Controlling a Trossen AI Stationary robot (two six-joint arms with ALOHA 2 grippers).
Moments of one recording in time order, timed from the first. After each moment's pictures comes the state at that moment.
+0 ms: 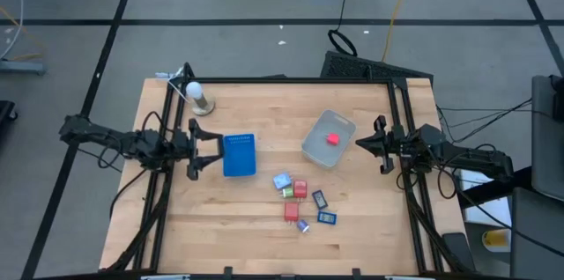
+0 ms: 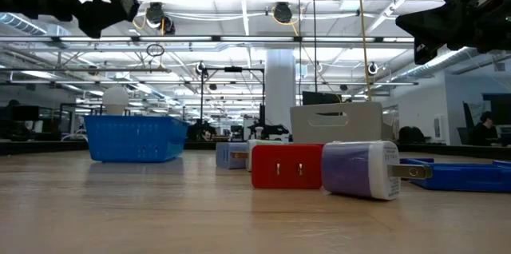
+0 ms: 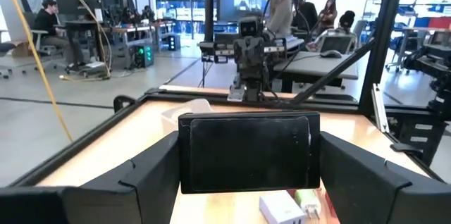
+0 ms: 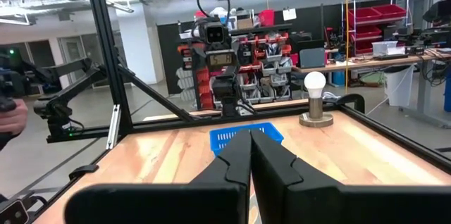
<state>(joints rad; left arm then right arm) -0.27 0.31 0.17 0.17 -0.36 -0.02 -0.16 0.01 0.01 0.15 -0.16 0.15</state>
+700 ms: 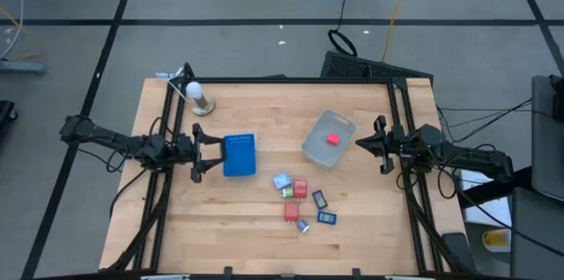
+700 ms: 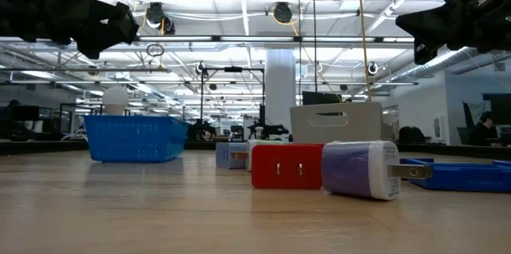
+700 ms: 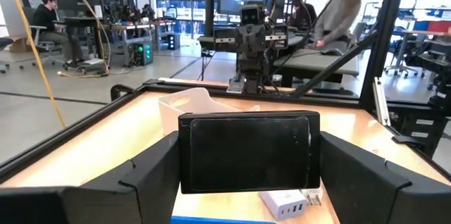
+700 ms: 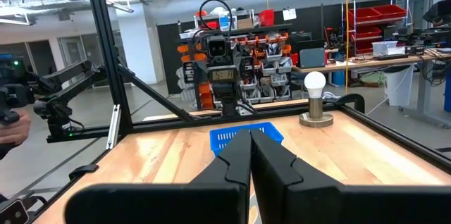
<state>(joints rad) -0.27 0.31 0.05 0.31 -0.35 -0.03 -0.16 0.01 0.01 0.15 -0.16 0.15</state>
